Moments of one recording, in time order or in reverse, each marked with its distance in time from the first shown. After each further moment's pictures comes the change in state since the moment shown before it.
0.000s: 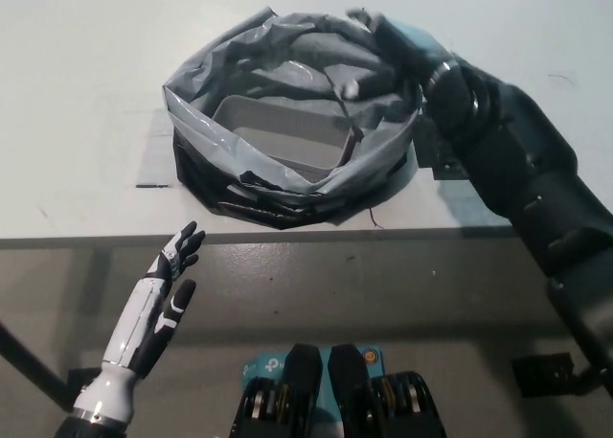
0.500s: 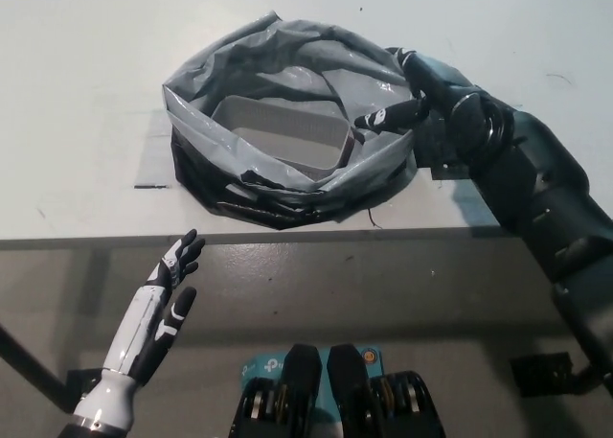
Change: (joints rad) left_arm 0.015 -0.001 -0.002 0.000 0.001 -0.001 0.000; right_arm 0.010 -0.004 0.000 0.089 0.007 -0.008 -0.041
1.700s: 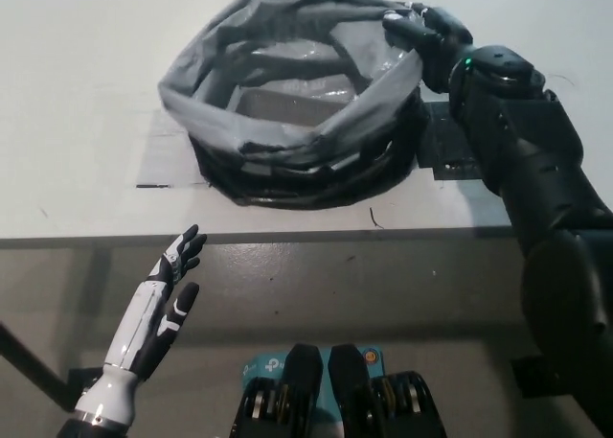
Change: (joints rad) left_arm -0.013 0.000 -0.001 0.007 0.003 0.000 0.000; right_arm -0.088 0.082 -0.758 -0.033 0.546 0.276 0.020
